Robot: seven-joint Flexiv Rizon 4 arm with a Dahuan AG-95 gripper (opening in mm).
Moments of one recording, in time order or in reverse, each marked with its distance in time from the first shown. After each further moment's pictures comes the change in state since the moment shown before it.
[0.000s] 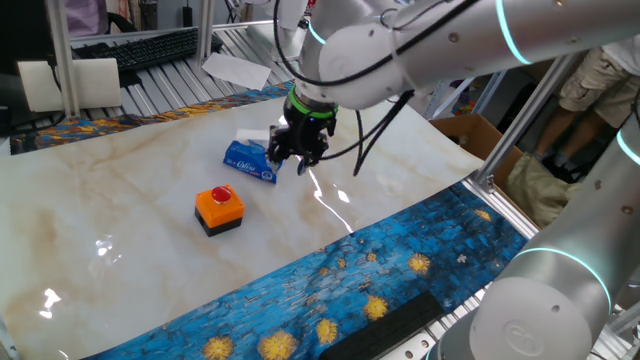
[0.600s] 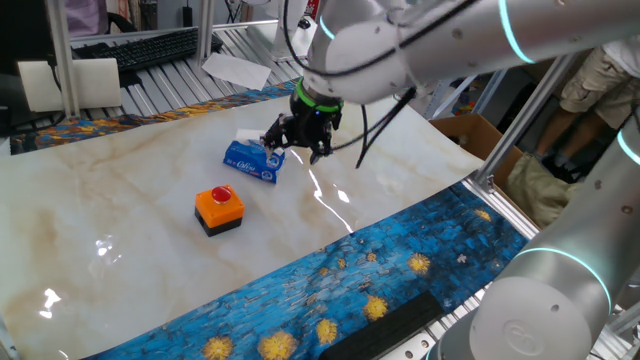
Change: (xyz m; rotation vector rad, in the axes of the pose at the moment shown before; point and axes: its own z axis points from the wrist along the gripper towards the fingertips) arm -0.039 -0.011 0.000 -0.057 0.002 -0.014
